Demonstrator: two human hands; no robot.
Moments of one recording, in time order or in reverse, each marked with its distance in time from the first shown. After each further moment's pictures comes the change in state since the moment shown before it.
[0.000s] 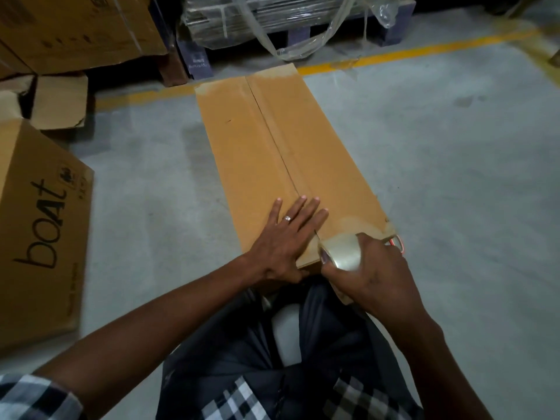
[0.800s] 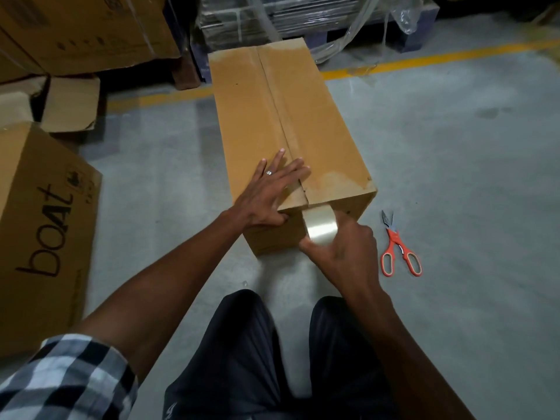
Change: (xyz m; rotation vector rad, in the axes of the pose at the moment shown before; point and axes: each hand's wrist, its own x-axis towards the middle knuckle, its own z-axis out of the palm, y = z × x) left_hand 0.060 -0.133 -0.022 -0.194 0.149 -0.098; right_hand 0.084 -0.039 0.049 0.142 0.087 -0.038
